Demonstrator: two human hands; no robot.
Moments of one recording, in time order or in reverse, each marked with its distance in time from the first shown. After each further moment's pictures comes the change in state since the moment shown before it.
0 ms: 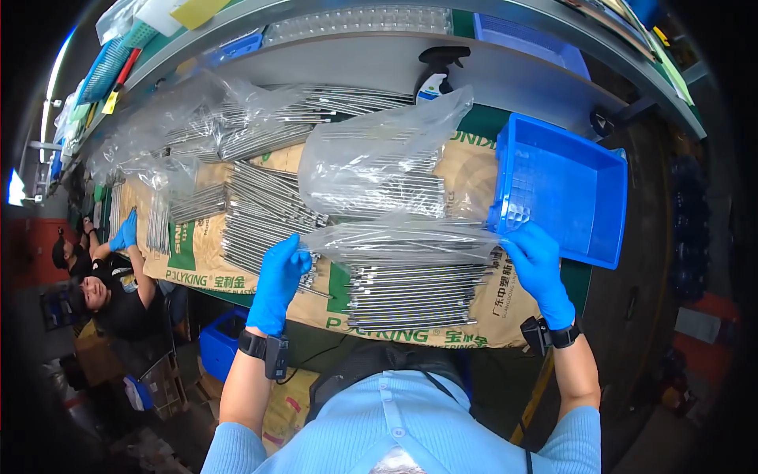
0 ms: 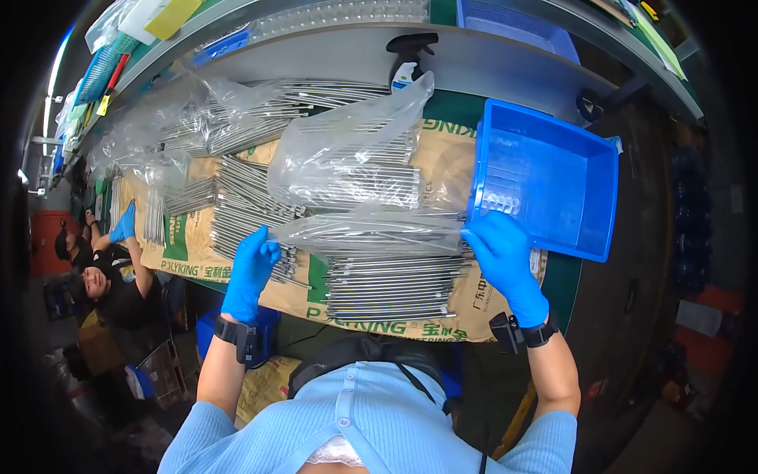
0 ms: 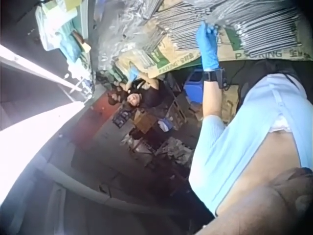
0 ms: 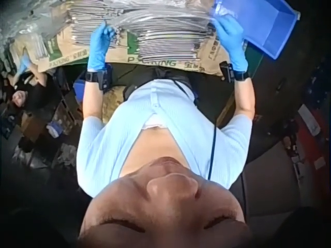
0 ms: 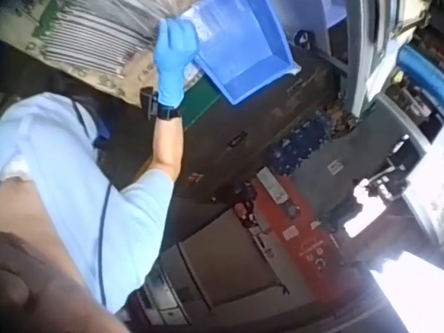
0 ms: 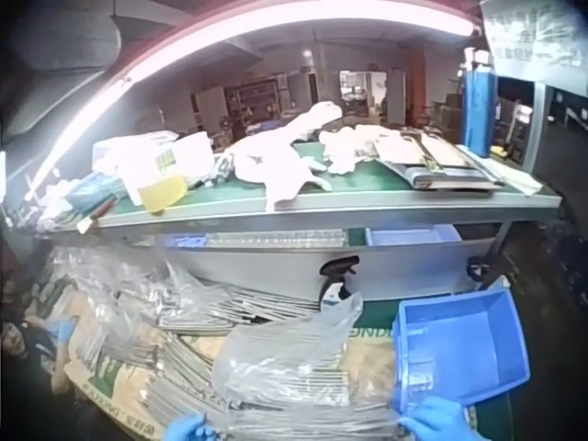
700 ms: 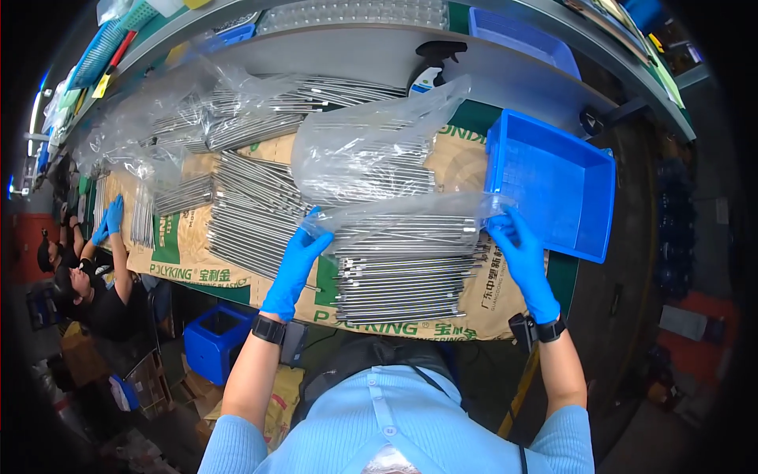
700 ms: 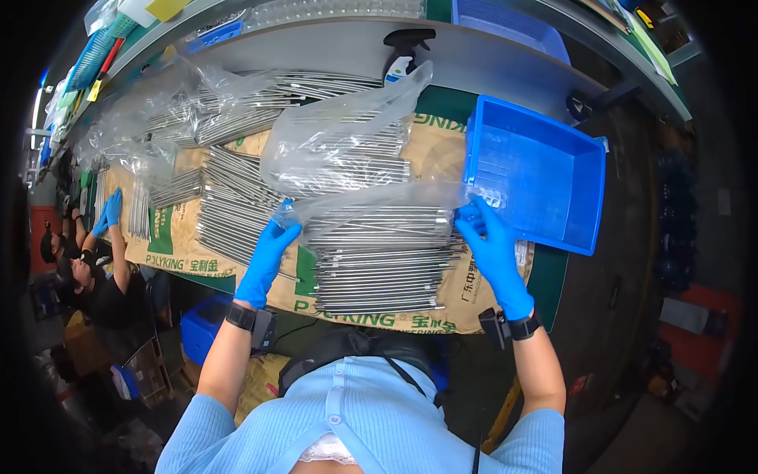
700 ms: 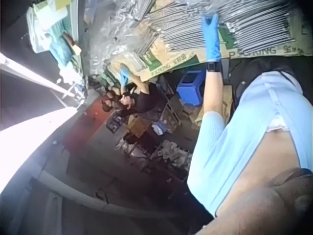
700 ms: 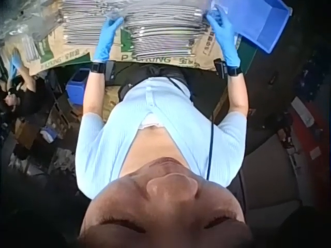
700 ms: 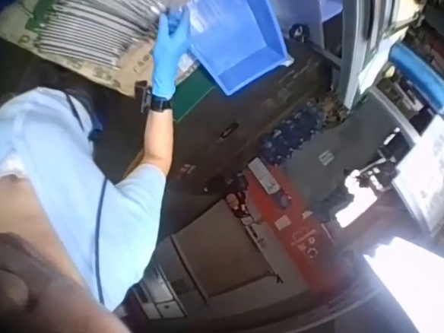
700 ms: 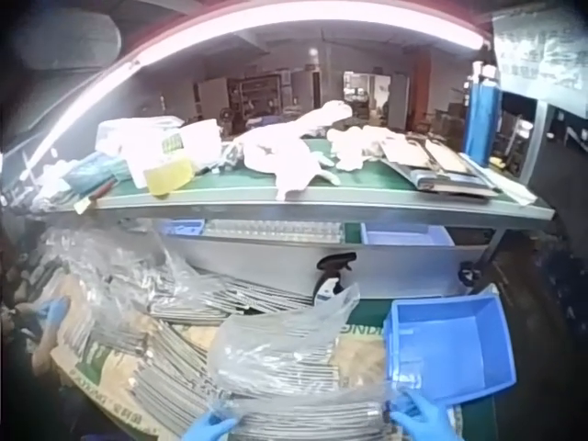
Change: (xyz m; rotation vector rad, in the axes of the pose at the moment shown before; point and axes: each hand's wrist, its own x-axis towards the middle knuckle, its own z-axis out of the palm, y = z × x) left_hand 0.016 -0.037 0.023 0.483 -0.039 0.008; right_hand -0.027 0.010 0.020 0.237 -0.032 0.499
